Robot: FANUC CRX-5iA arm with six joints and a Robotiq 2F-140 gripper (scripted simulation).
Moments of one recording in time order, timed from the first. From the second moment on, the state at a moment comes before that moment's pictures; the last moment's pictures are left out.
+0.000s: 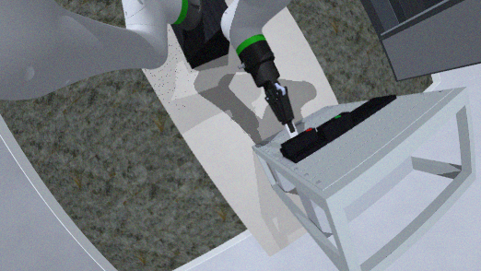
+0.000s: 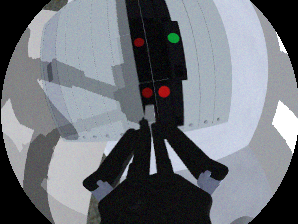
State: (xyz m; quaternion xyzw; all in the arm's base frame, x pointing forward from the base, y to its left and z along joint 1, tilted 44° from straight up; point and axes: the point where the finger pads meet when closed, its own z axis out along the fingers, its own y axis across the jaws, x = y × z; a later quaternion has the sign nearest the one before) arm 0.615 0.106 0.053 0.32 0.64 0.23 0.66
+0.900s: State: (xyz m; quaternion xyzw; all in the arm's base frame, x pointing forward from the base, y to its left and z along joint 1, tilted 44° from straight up) arm 0.621 0.105 0.053 0.32 0.64 0.23 0.66
